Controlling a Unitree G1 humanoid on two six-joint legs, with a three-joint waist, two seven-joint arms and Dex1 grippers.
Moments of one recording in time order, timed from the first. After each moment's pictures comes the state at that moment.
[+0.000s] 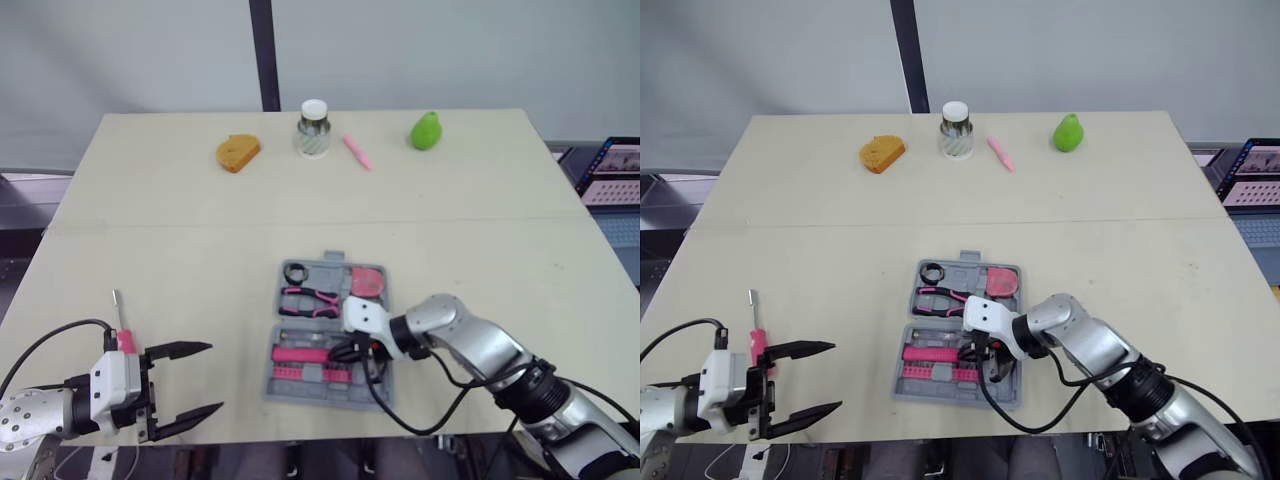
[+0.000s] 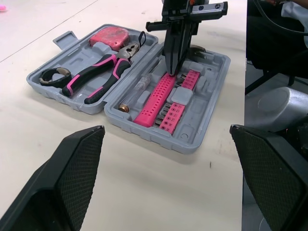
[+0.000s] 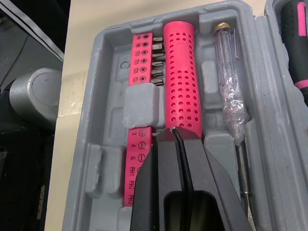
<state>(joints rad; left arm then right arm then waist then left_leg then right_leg) 0.41 0.72 0.36 -0.26 -0.51 -0.10 -1.21 -0.50 -0.61 0.58 -0.19 0.24 0.63 1.04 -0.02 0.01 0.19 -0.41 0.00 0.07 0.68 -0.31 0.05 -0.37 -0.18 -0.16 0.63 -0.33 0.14</state>
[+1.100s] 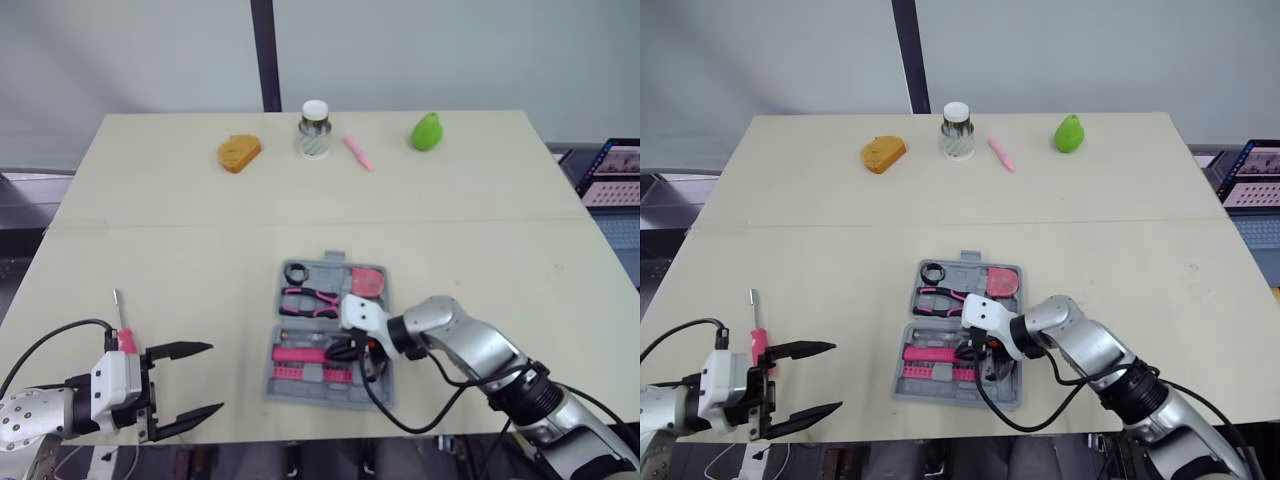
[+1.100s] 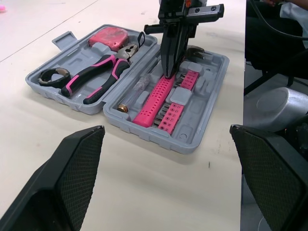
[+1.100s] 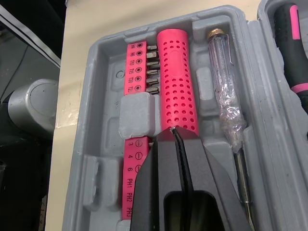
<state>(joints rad) 0.41 0.72 0.35 -0.26 -0.51 -0.10 -1.21 -0.48 -0.57 0.55 -0.18 0.22 0.65 1.04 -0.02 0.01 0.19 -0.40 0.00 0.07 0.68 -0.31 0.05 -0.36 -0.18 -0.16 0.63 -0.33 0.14</state>
